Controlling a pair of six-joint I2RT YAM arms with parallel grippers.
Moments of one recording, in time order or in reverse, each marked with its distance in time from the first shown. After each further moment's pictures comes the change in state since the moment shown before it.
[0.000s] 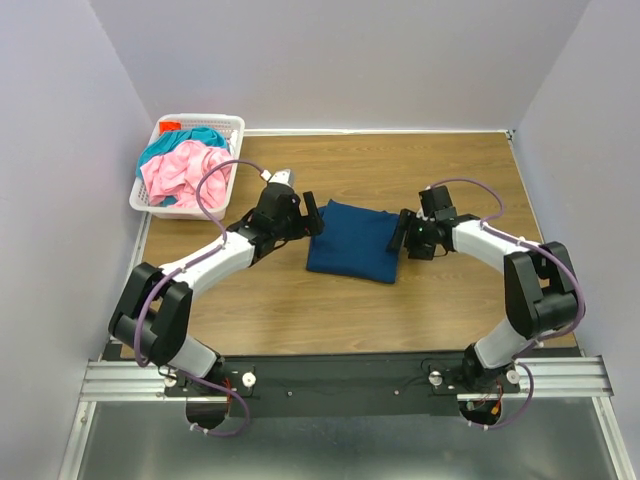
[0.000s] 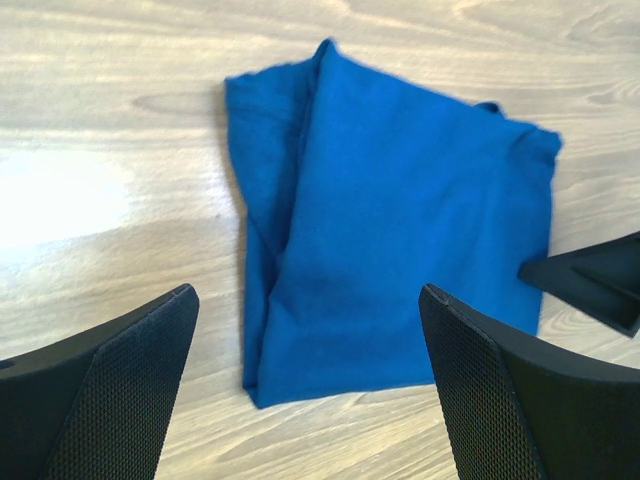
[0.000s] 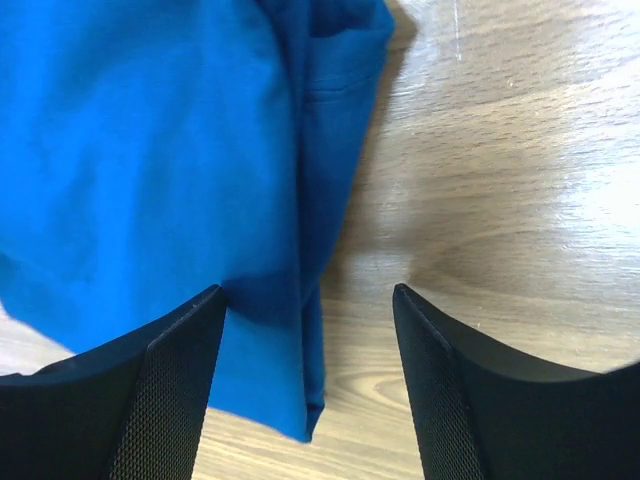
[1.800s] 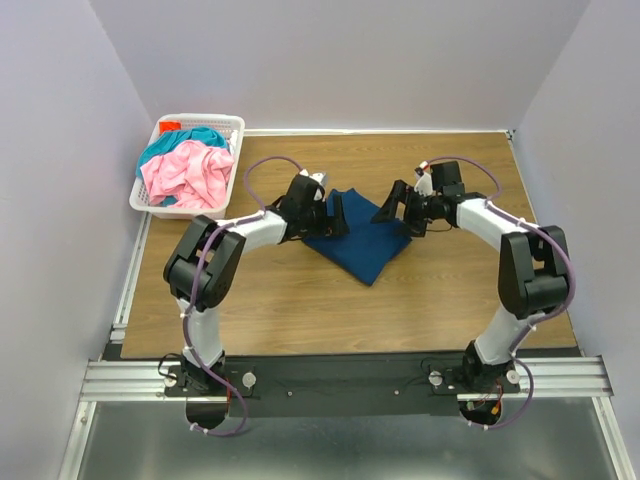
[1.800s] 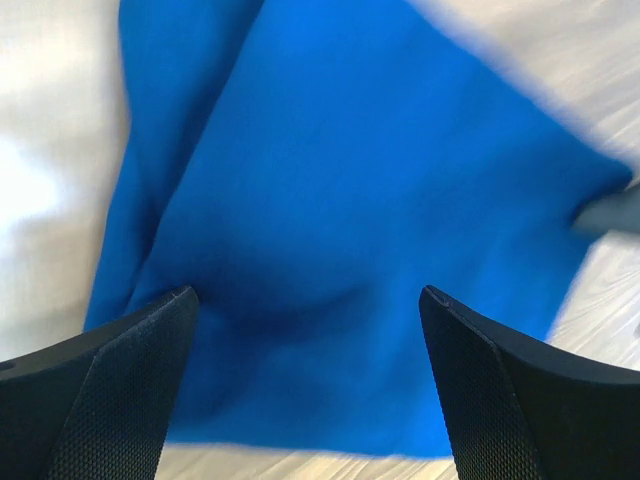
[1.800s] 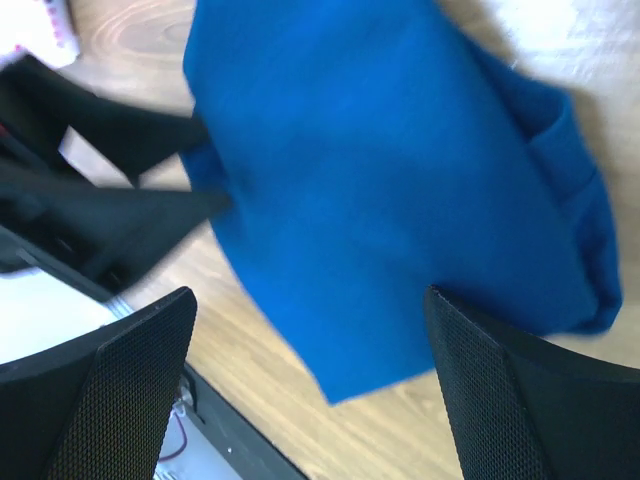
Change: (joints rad) left arm -0.009 0.422 0.270 0.048 0.264 0.087; right arm -0.093 0.108 0.190 0.033 -0.431 -0.028
